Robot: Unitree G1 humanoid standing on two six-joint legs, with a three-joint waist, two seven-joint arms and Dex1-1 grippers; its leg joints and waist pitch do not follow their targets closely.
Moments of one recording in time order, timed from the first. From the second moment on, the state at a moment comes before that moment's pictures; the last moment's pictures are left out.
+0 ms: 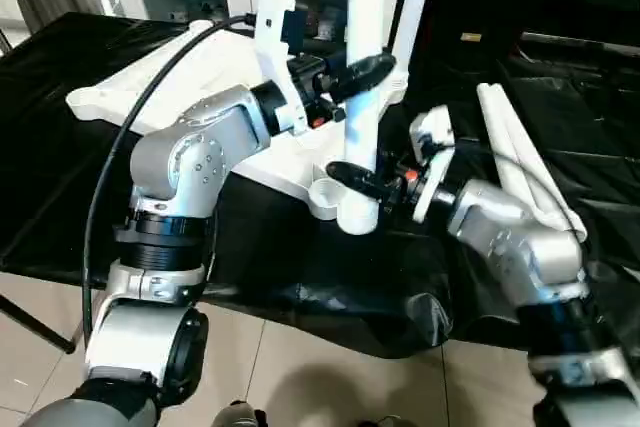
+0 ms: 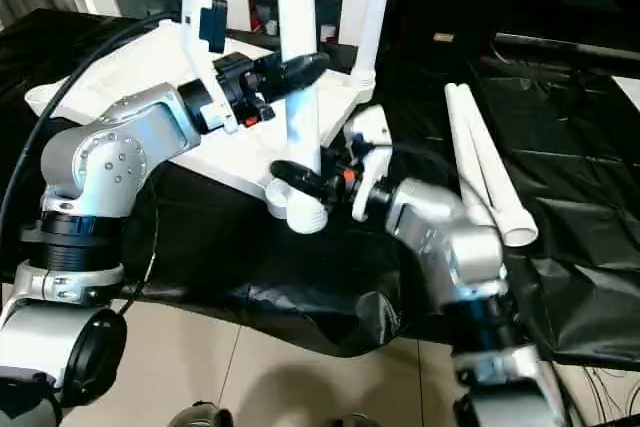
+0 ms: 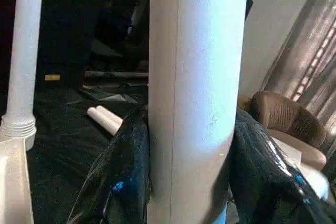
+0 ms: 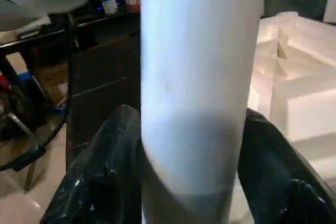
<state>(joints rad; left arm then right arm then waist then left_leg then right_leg) -0.88 0.17 0.06 0.17 -0.57 0.73 -0.63 -0.55 -0.28 0.07 0.13 0.47 0.52 0.80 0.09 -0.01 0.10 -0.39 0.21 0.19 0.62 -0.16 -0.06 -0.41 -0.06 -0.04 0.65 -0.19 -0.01</state>
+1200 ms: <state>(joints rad) -0.87 0.21 0.00 0.12 -0.58 0.74 -0.78 -0.58 -0.36 0.11 0.13 0.48 0.65 0.95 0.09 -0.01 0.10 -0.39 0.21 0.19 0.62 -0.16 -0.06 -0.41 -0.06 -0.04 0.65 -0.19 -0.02</state>
